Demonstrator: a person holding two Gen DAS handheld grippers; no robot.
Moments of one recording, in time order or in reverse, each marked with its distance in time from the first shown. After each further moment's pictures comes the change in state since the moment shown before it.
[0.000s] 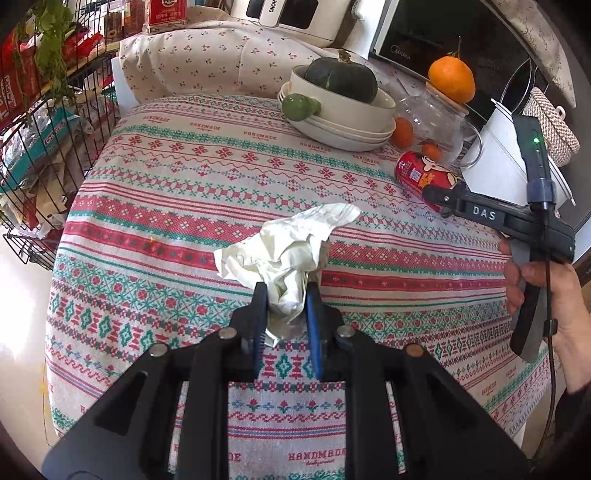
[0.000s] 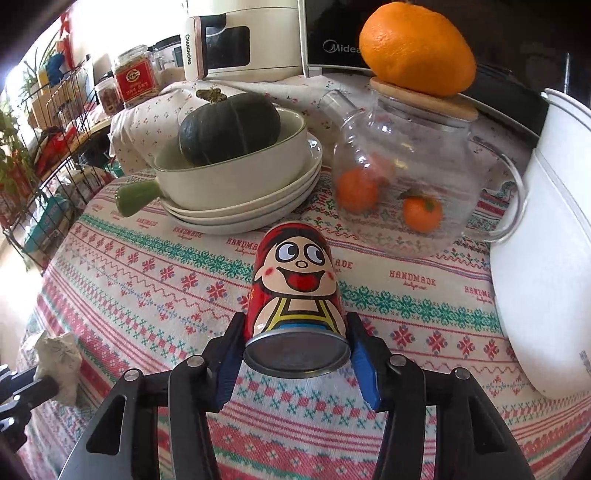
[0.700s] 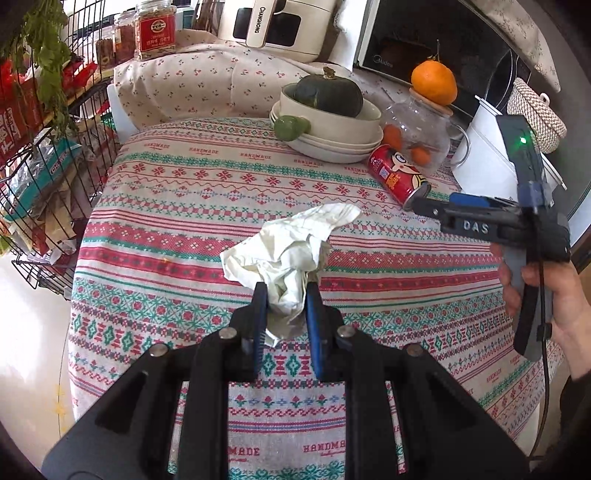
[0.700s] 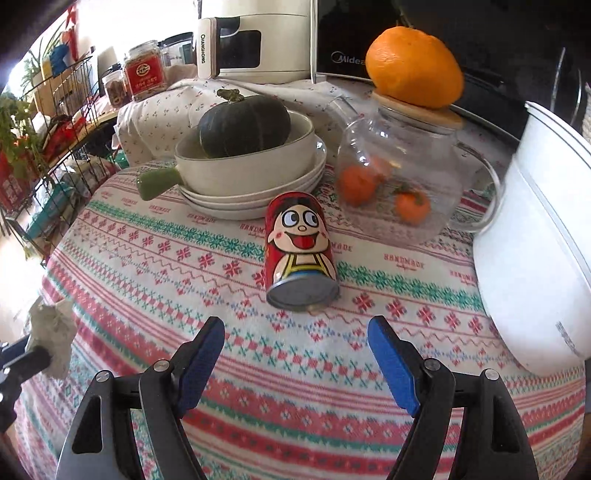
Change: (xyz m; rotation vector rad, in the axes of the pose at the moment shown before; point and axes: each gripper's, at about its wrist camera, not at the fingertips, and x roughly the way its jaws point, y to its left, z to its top) left arm -0.014 0.003 0.000 0.073 -0.050 0.008; right arm -0.013 0.014 -0.009 -0.027 0.003 -0.041
